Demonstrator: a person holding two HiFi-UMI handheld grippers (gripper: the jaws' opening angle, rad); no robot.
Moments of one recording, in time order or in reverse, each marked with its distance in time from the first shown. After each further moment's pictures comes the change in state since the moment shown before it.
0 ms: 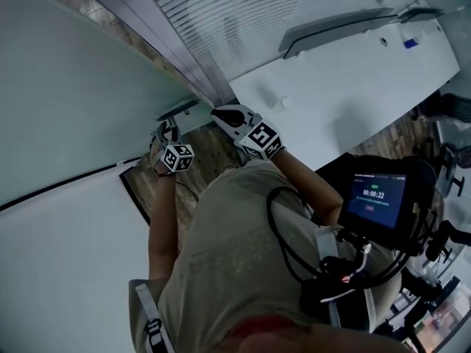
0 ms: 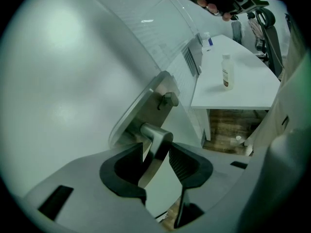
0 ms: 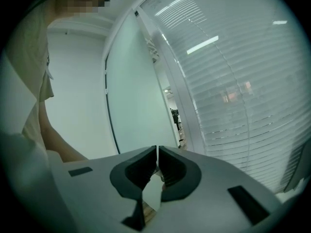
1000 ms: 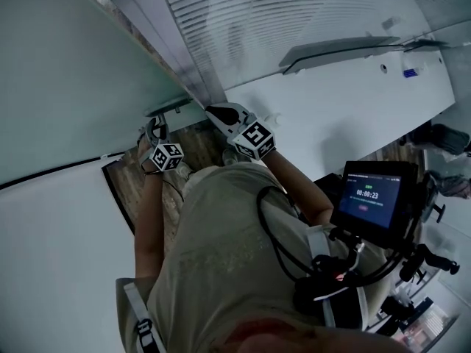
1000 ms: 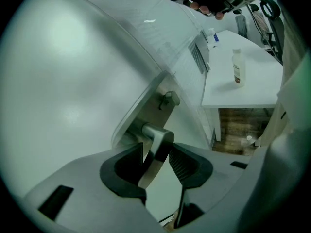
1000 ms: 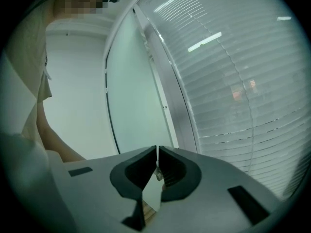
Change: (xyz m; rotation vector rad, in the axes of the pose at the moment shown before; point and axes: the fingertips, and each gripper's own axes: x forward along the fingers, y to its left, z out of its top) left arm -0.024 0.008 -0.017 -0.011 -0.003 0.114; right arm 0.005 0.011 0.002 -0.019 0.025 0.065
